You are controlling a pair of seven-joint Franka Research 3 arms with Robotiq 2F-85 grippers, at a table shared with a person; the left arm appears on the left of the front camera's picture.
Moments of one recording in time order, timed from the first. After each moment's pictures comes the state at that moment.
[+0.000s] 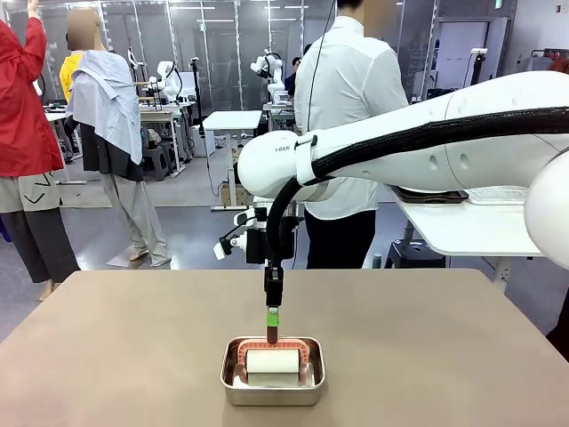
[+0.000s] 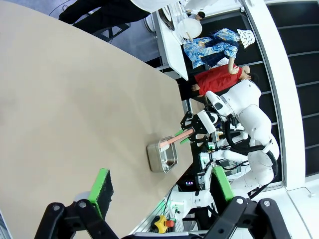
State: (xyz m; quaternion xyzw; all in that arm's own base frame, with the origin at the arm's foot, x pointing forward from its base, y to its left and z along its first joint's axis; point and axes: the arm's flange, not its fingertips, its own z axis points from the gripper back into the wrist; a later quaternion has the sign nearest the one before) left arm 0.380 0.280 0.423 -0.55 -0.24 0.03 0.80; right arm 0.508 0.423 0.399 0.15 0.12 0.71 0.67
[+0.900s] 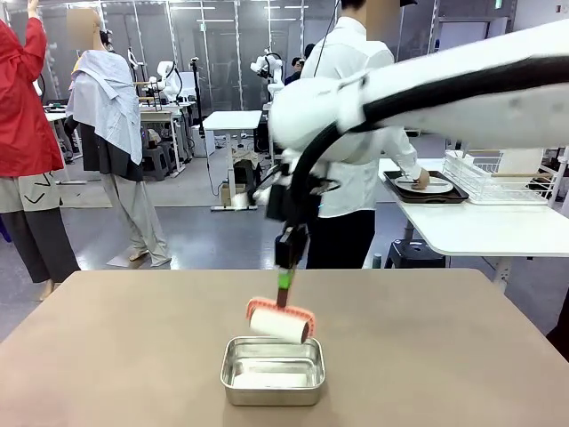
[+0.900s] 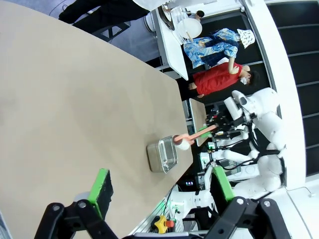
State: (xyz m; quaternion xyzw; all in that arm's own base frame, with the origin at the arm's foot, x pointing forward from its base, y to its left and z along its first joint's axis) left arm 0.380 0.280 0.423 -0.55 -0.24 0.03 0.80; right arm 0.484 0.354 0.500 0.15 0.03 0.53 0.83
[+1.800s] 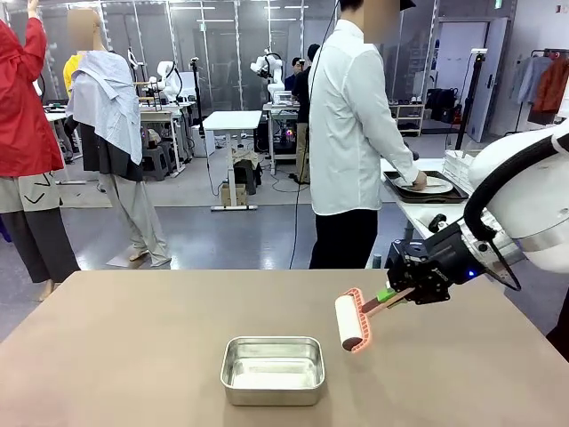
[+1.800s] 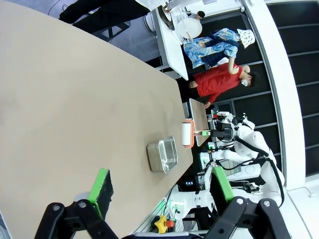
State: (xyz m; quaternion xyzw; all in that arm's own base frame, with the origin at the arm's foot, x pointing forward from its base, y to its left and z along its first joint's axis) left arm 0.380 0.279 0.423 -0.55 -0.24 0.03 0.80; right arm 0.407 0.104 0.415 0.37 -0.12 0.04 0.92
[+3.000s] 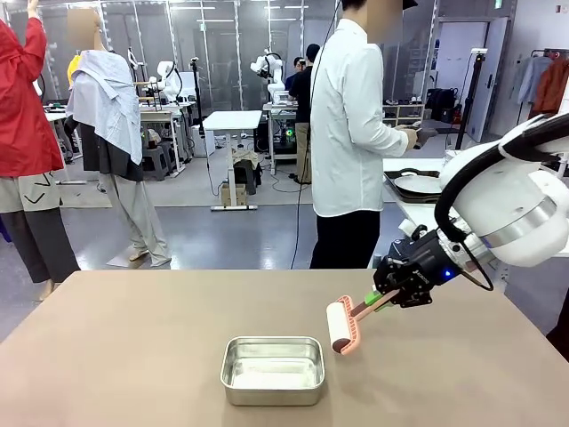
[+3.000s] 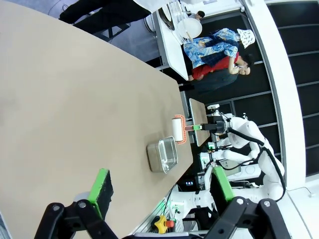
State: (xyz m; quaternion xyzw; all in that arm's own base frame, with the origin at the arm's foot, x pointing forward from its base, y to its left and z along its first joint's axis) left arm 0.380 0.279 0.423 -0.55 -0.24 0.03 0.80; right arm 0.457 0.118 0.381 0.38 -0.06 0.01 0.92
